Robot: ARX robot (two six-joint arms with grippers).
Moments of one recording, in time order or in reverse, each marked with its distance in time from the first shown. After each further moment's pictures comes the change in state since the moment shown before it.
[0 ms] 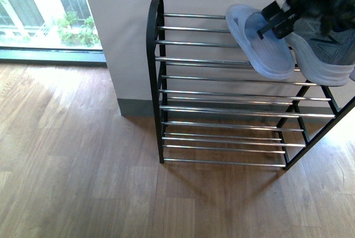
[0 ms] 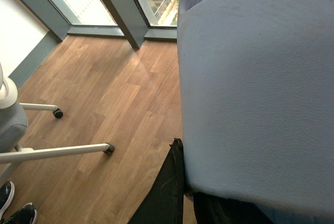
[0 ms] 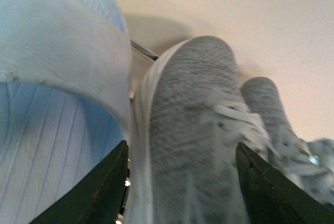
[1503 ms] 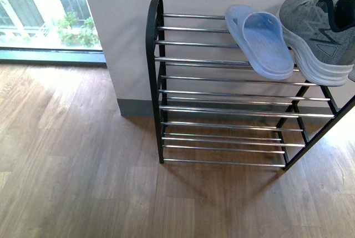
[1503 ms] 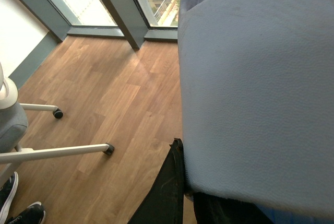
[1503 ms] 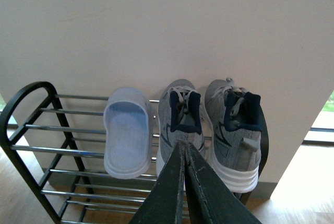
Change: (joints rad) left arm 0.000 0.000 0.000 0.000 0.000 0.000; right arm -0.219 -1.207 -1.188 0.474 -0.463 0.497
